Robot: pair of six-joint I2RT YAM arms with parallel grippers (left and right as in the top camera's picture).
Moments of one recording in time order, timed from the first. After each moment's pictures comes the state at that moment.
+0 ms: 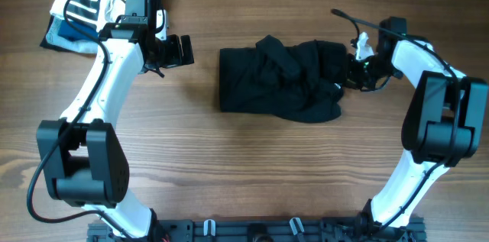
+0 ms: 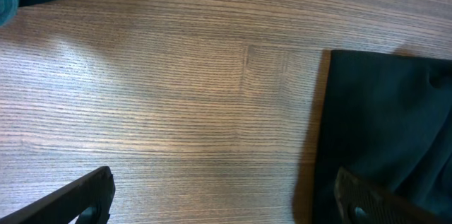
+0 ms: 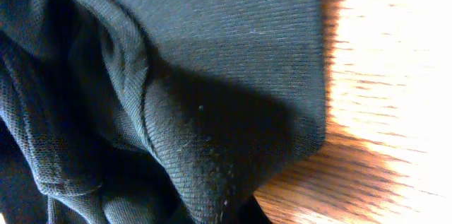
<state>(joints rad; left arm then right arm) -0.08 1.83 1.42 -0.81 0.12 -0.23 -0.16 2.09 1.35 -0.77 -0.52 0.06</state>
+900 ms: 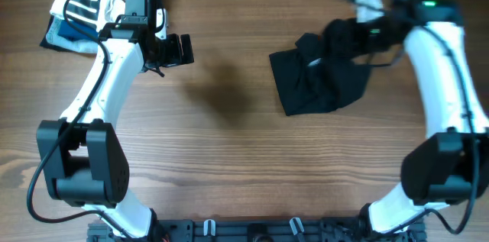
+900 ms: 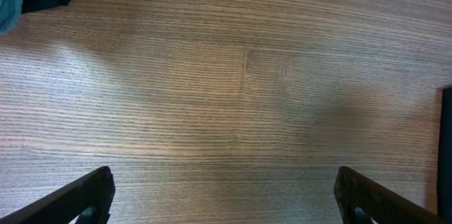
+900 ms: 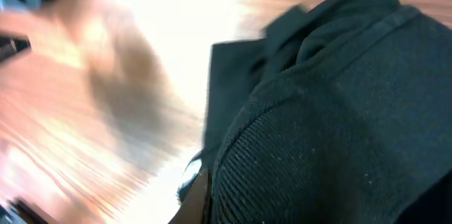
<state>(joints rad) -0.08 1.83 1.42 -0.80 0.12 -0.23 0.04 1.81 1.66 -1.10 -0.45 -0.08</state>
